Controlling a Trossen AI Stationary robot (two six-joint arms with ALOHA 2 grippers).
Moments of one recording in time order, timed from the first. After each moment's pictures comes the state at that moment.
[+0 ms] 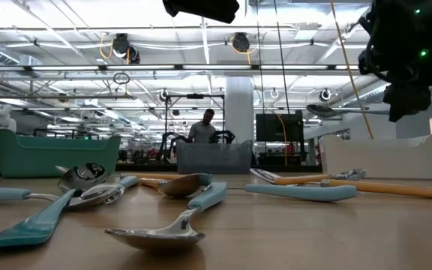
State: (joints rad) left arm -0.38 1.69 1.33 -0.33 -0.45 -0.11; right arm 0.21 1.19 0.70 -1.44 0.73 1.02
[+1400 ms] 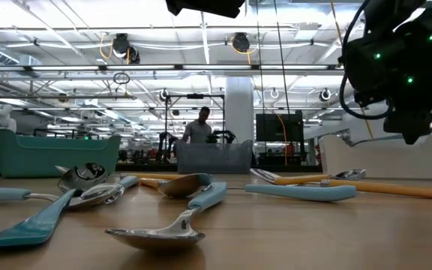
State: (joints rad) left arm -0.38 1.69 1.33 -0.29 -0.45 -0.13; right arm 0.02 1.33 0.66 -1.35 0.55 0.93
